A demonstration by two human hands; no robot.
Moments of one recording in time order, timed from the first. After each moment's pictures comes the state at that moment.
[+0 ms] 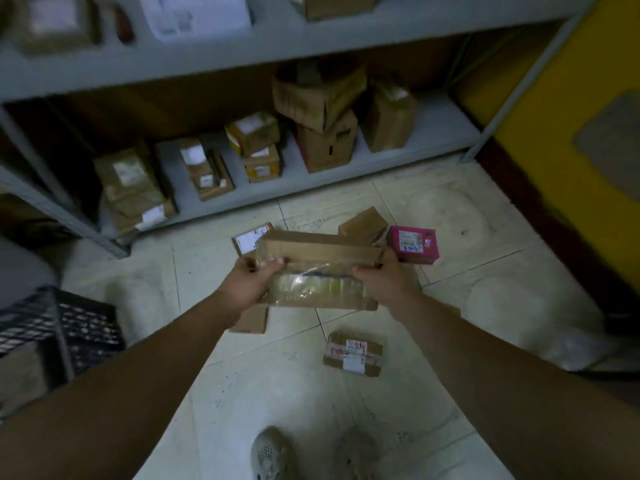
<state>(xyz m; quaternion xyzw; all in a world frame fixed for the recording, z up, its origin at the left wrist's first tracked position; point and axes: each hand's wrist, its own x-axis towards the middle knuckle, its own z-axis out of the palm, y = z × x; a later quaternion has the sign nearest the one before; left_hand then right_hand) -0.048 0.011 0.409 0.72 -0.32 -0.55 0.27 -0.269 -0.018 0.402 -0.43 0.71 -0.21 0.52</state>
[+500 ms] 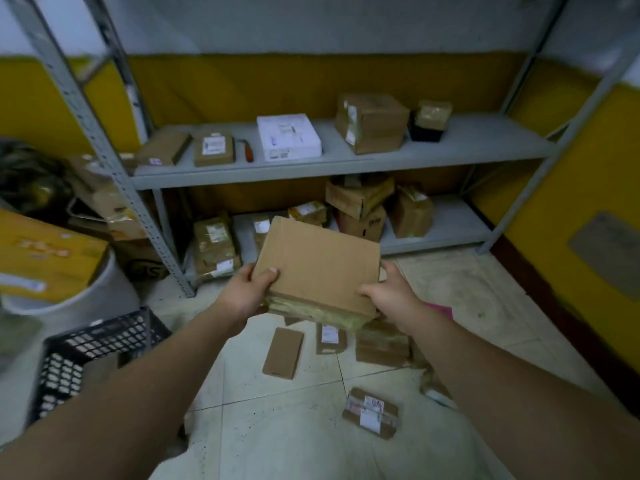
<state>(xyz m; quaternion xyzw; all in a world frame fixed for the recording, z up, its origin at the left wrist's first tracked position) 0.000 0.139 0.609 0.70 -0.30 -0.49 0.43 -0.225 0.071 0.599 -0.51 0.64 -0.23 0.52</state>
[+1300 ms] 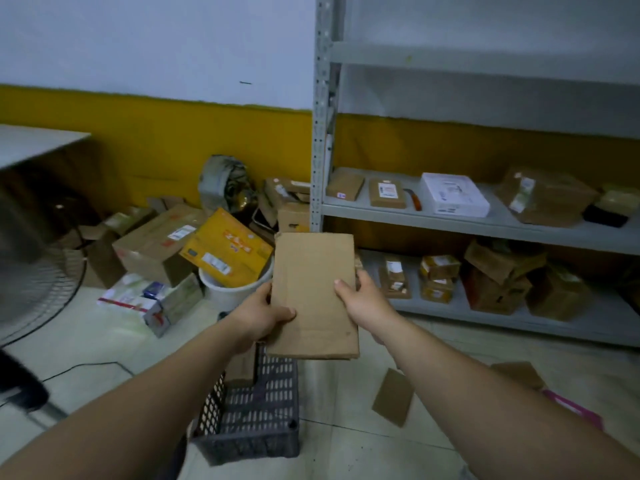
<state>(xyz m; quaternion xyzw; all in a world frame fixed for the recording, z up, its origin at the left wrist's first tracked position) 0.326 0.372 0.663 0.74 -0.27 -0.42 0.45 0.174 0.252 0.671 -0.69 0.48 -0.17 0.52</state>
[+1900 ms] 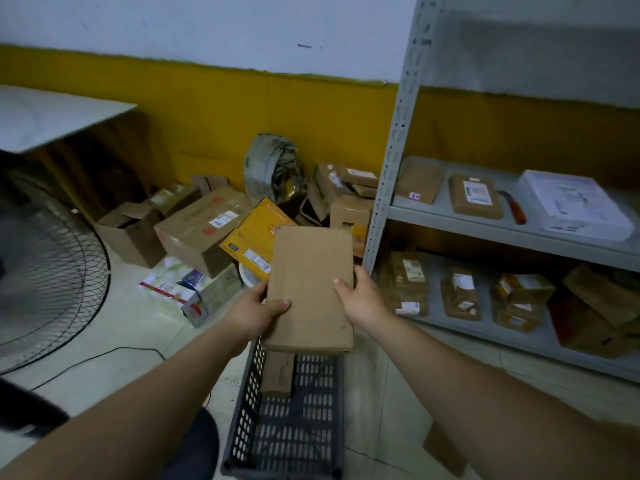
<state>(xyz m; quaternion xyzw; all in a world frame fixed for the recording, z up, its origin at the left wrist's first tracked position) 0.526 0.314 0.603 0.74 -0.19 -0.40 0.50 0.397 0.166 0.602 -0.74 0.43 -0.13 0.51</state>
